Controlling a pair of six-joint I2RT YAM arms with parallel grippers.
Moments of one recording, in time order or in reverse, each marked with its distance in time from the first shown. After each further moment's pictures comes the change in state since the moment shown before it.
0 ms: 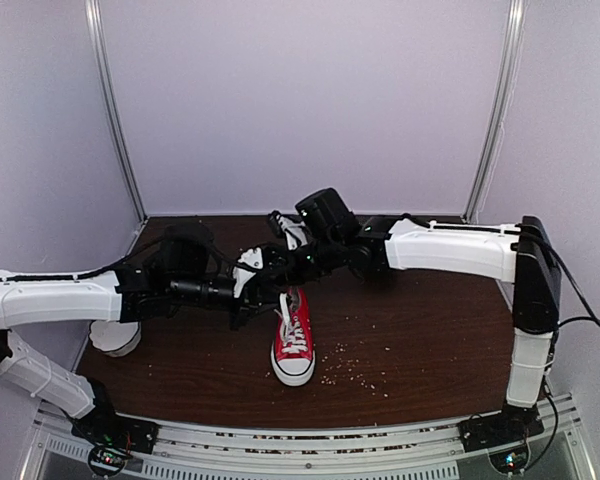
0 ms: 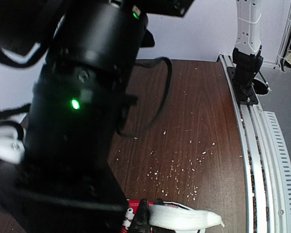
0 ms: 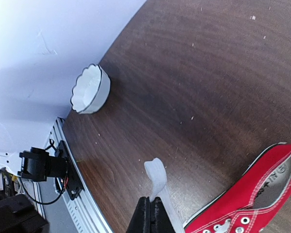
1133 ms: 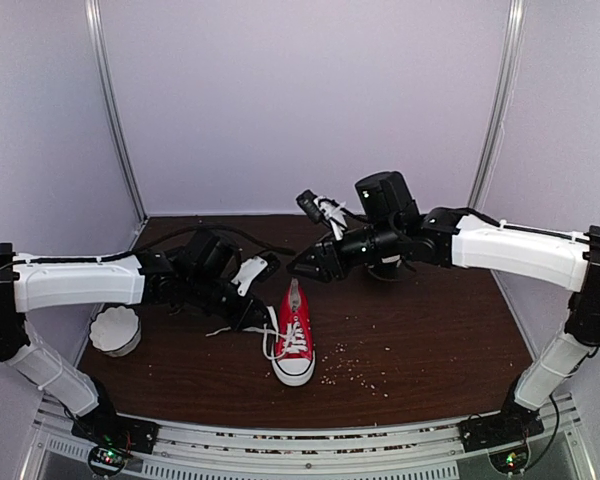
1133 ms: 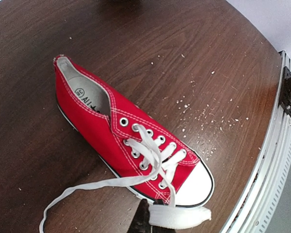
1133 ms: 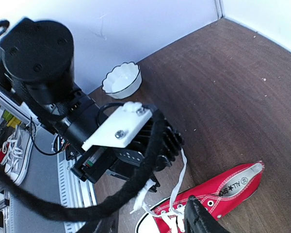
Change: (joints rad) left arm 0.048 0.149 0.126 -0.400 -0.167 -0.450; right arm -0.082 -0.302 -0.259 0.057 -0.169 -0.378
